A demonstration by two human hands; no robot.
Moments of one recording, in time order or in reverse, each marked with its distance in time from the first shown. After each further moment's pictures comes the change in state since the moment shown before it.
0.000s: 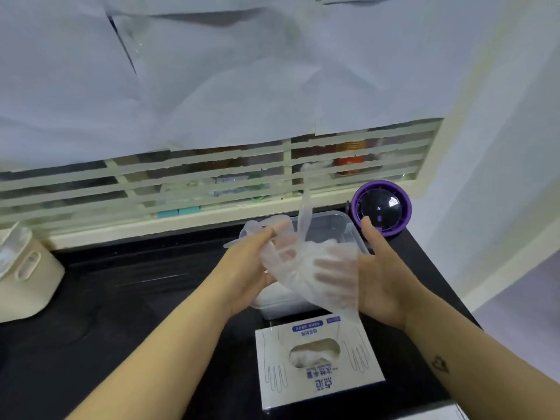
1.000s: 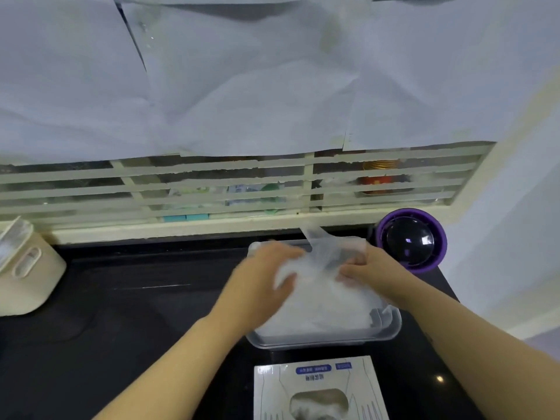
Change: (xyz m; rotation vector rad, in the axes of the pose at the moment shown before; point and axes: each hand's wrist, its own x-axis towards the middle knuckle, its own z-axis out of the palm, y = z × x) left_hand 0.061 -0.020 -0.036 1.267 0.136 0.666; right_hand 0.088 -0.050 -0.028 -1.061 0.265 -0.126
